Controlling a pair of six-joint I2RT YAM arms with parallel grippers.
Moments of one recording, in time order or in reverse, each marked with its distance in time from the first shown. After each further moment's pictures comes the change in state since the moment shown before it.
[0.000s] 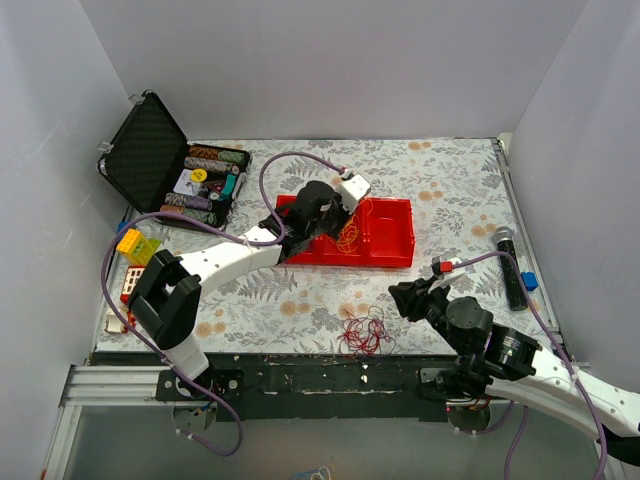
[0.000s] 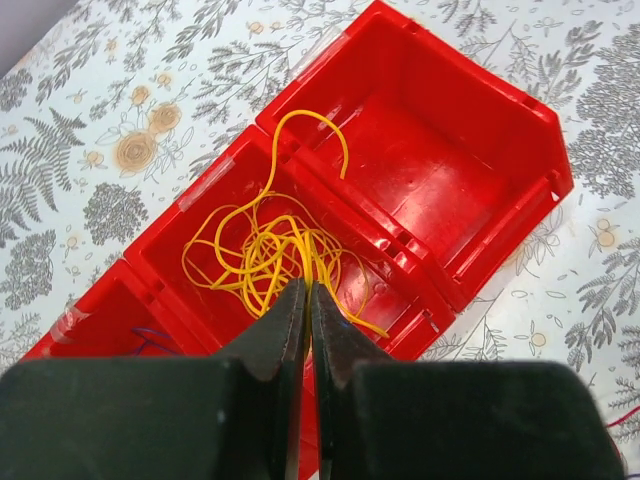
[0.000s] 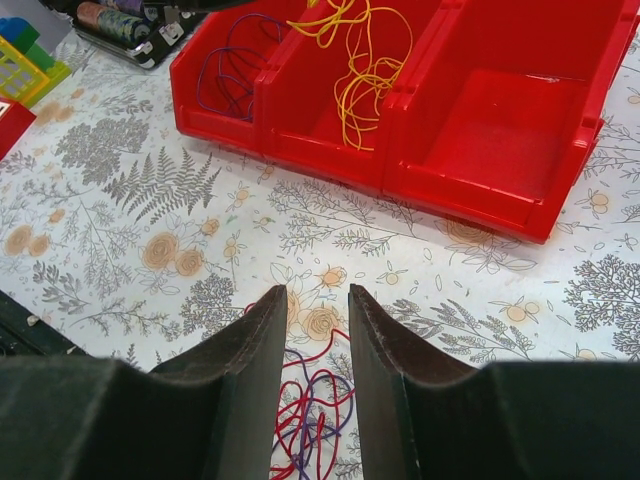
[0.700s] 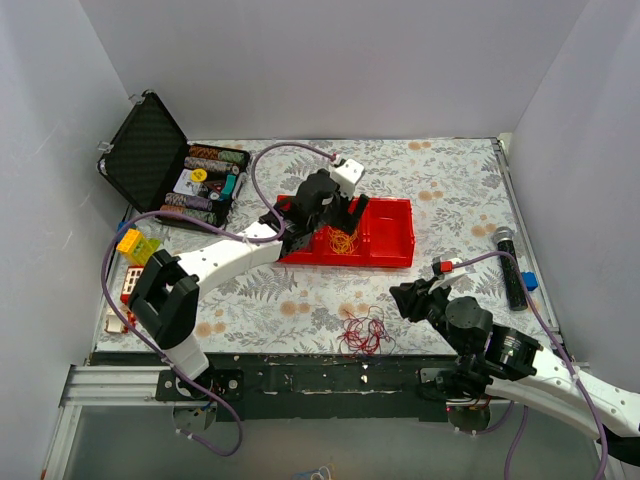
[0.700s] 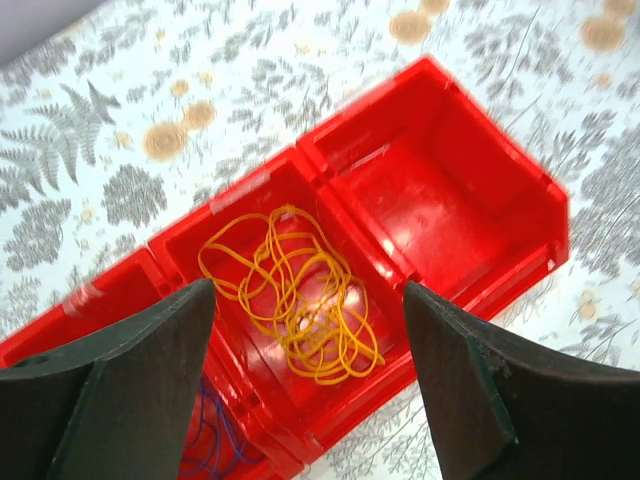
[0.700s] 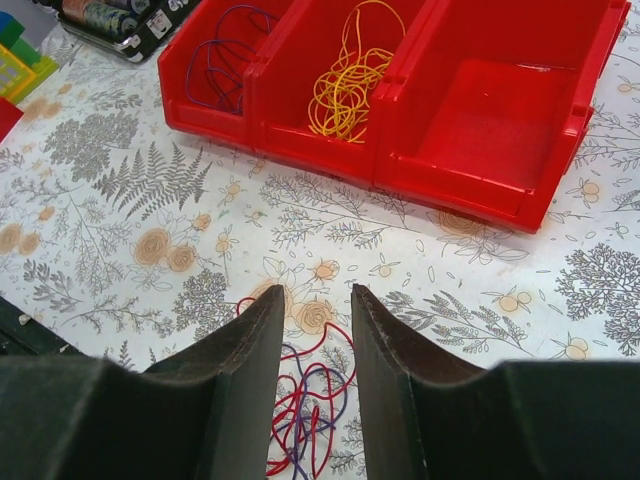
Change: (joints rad) left arm 0.000 0.018 0.048 -0.022 -0.142 -0.175; right arm 0.000 -0.002 0.007 -0.031 0.013 0.013
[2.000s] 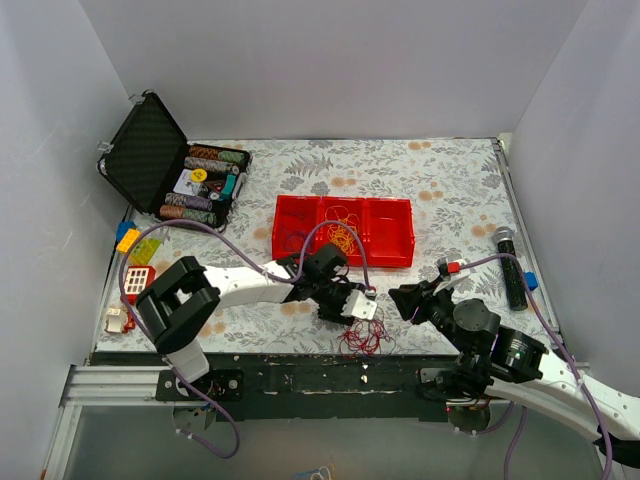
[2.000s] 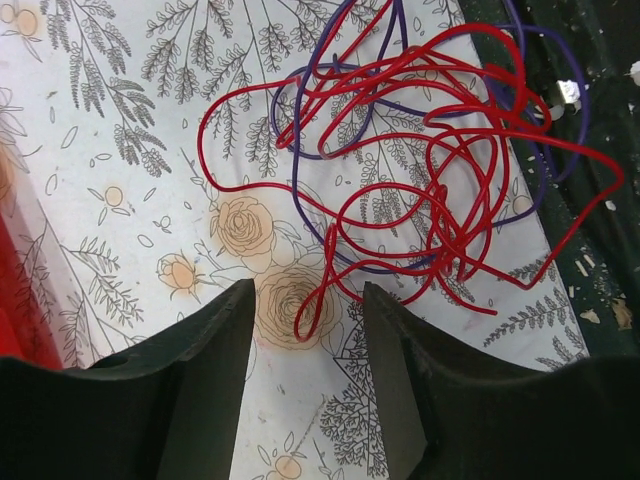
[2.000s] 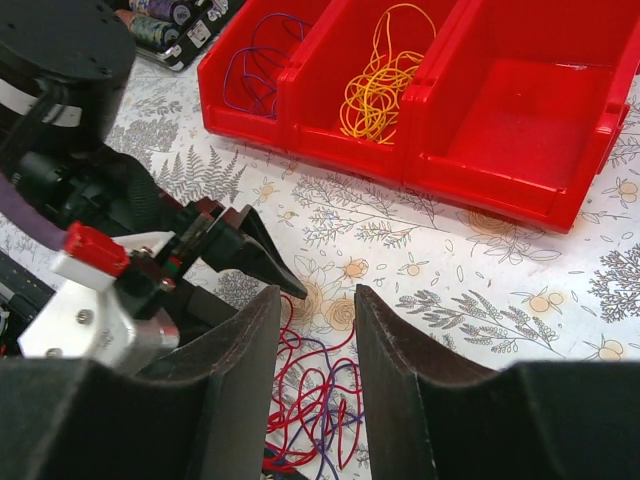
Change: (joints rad) left arm -0.180 -0.016 -0.320 -0.220 0.672 0.893; right arm 0.000 -0.060 0.006 -0.027 -0.050 0.039
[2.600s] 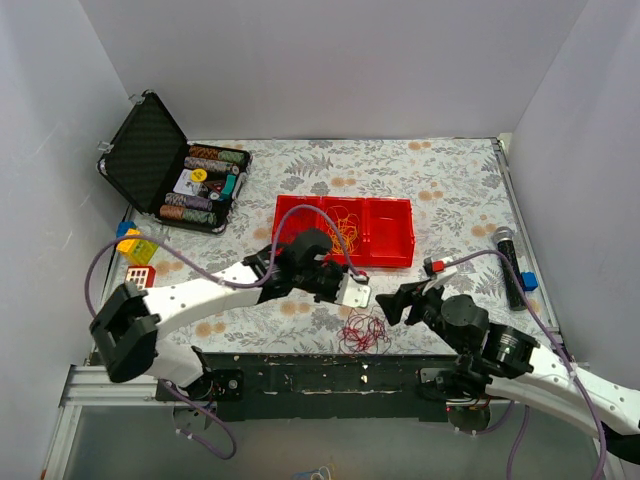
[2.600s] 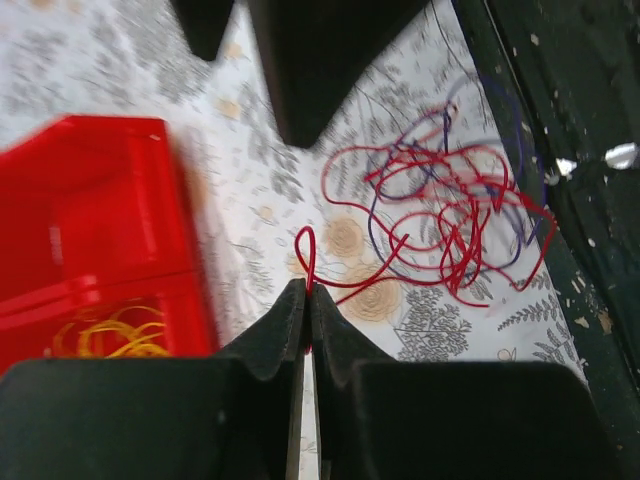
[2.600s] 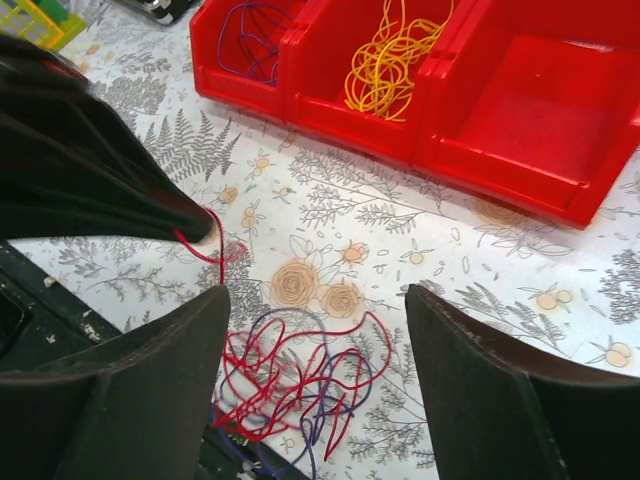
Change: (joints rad) left arm 0.000 -0.181 0.034 -0.035 -0.031 -0.031; right arm 0.000 0.079 0.002 0.021 -0.029 -0.025
